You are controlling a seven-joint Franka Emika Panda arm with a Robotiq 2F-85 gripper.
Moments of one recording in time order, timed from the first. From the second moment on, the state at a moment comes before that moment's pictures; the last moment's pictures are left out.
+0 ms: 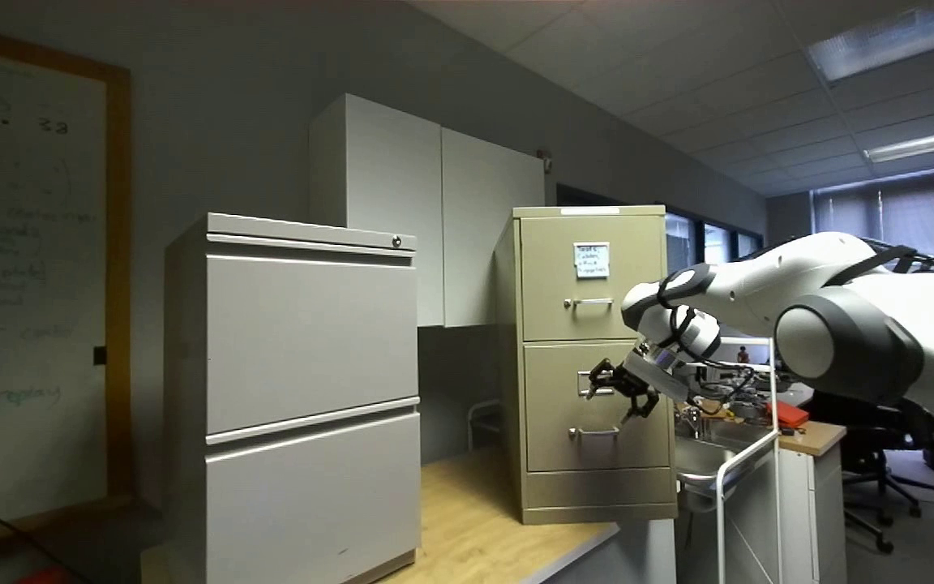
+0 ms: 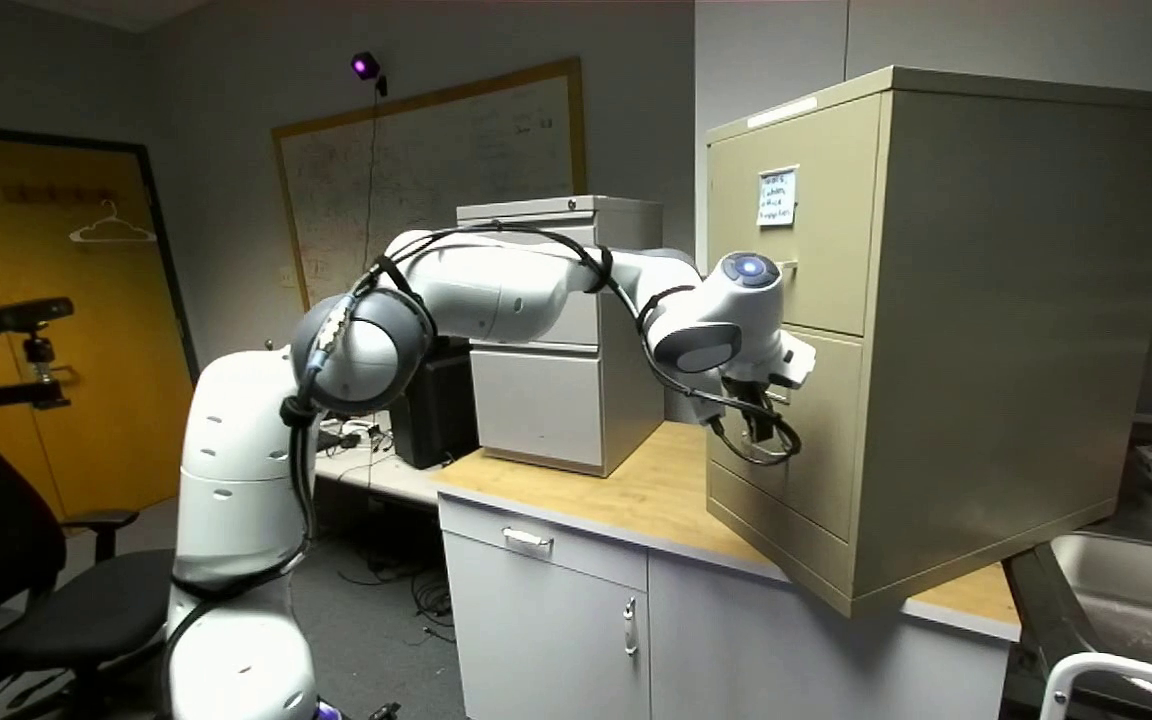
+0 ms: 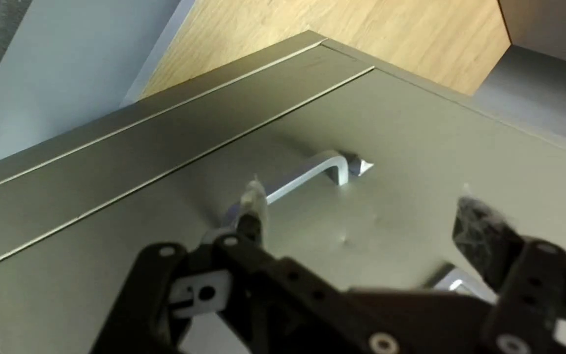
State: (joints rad) arm -0.29 0.23 -0.32 -1.61 0.72 2.21 -0.03
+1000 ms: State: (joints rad) arm -0.44 0.48 -0.25 -1.41 0.75 2.07 0.01
